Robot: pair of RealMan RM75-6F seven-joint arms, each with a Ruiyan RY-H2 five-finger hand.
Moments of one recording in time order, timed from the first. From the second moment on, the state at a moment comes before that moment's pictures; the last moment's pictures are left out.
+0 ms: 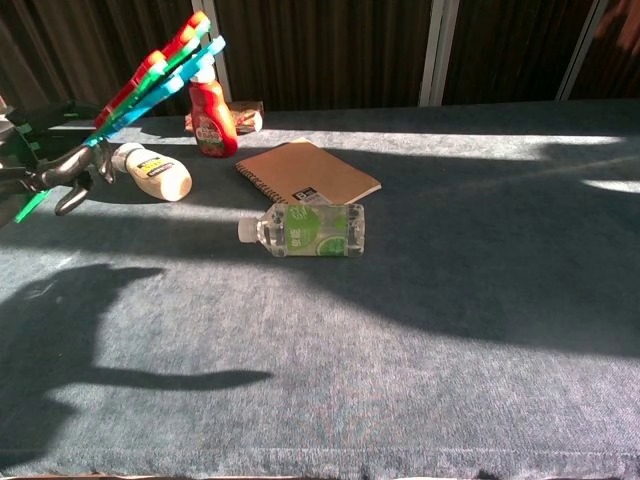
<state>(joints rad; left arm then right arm) -0.52 -1.62 -0.04 -1.02 1.63 1.44 -1.34 0.09 -1.05 -0.10 -1.66 -1.75 1.45 0.02</state>
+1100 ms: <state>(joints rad) -0.51 -1.50 -0.08 -1.19 1.62 1.44 -1.34 0.09 -1.04 -0.10 -1.66 -1.74 1.44 0.02</state>
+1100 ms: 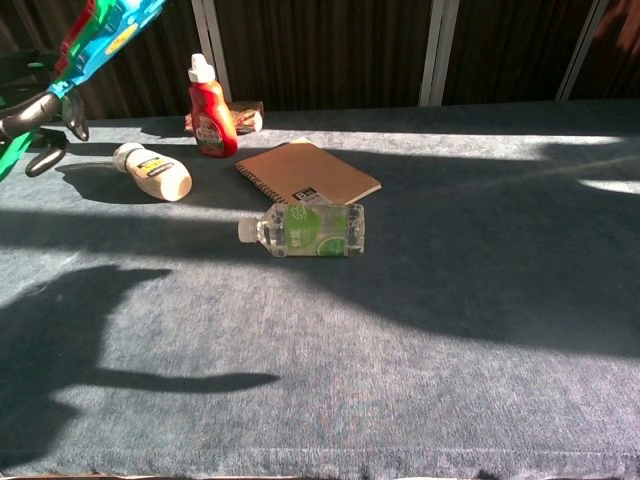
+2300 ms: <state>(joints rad) -0.59 -1.67 0.03 -0.90 1.69 1.20 -0.87 0.09 -1.04 -0.11 -1.67 -1.74 1.44 0.01</state>
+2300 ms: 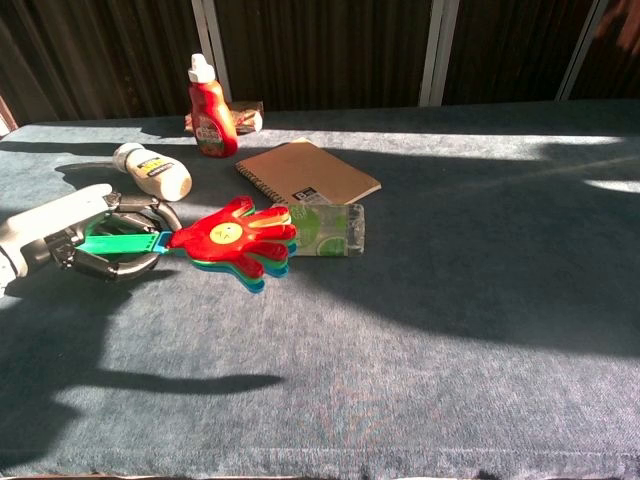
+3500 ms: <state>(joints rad) -0.33 -1.35 0.13 -1.43 1.66 1.49 -0.04 0.08 -1.04 -0.10 -1.67 -1.74 1.47 0.00</state>
